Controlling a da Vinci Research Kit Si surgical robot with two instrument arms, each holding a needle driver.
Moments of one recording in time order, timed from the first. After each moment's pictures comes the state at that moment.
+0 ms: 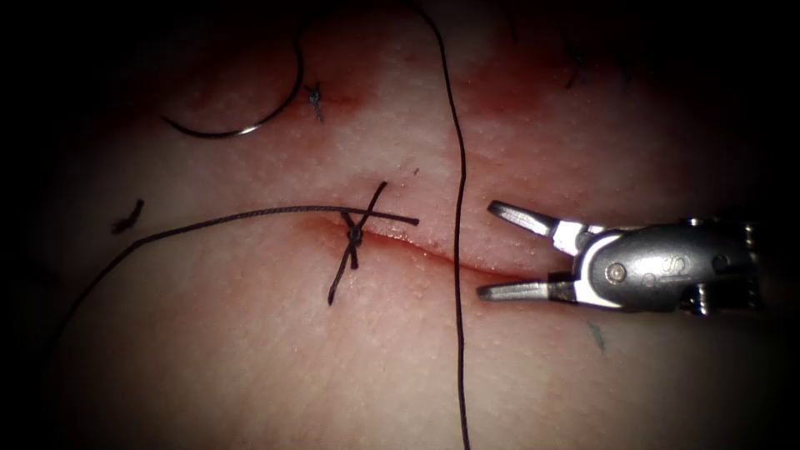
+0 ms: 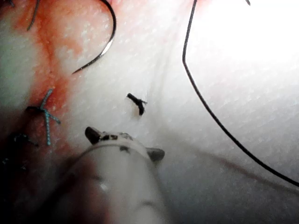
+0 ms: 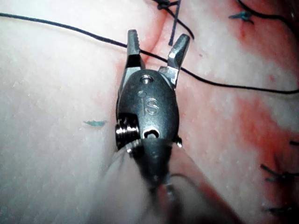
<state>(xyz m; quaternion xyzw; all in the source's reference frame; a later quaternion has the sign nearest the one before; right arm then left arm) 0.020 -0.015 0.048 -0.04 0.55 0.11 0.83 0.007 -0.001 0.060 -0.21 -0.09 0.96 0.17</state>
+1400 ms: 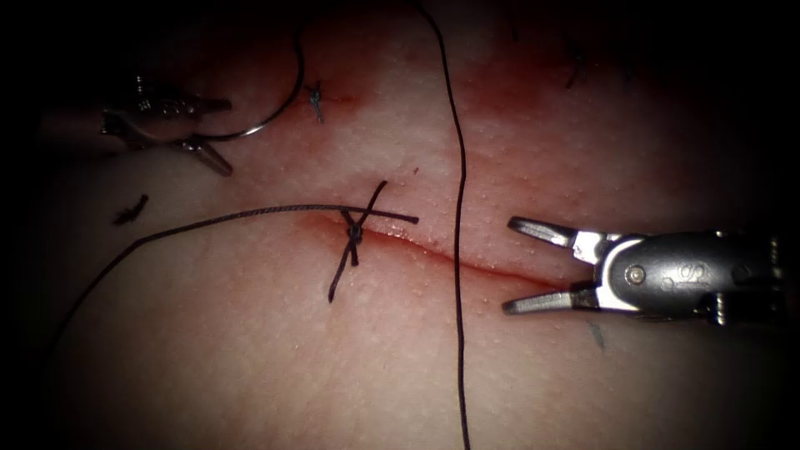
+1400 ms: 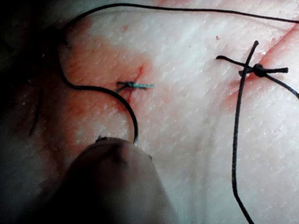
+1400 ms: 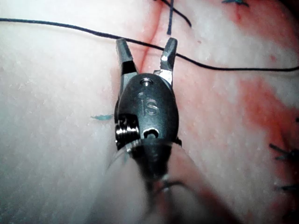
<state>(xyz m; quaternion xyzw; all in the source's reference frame) 0.018 -0.015 0.049 0.01 0.50 0.16 0.85 -0.006 0.009 0.073 -0.17 -0.15 0.97 0.12</state>
